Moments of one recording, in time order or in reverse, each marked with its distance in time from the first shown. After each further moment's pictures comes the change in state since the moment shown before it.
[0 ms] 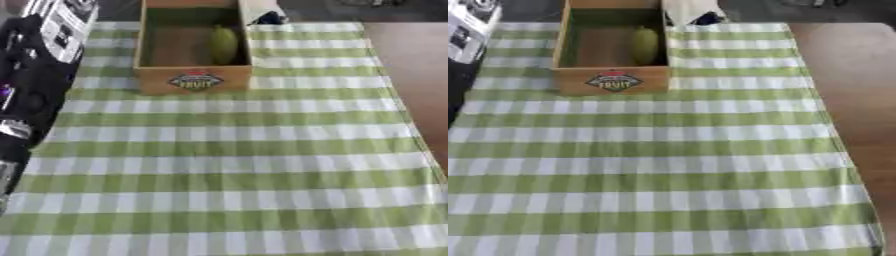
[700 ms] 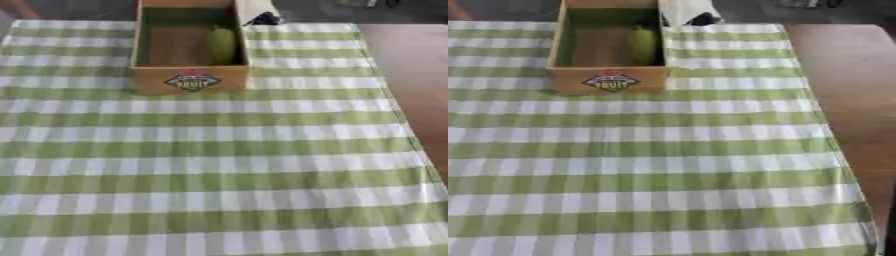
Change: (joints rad) left arm 0.415 0.154 0.172 -0.654 0.625 -0.002 0.403; right arm -0.007 -0.002 -0.015 -0.009 0.014 0.003 -0.026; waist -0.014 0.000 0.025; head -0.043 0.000
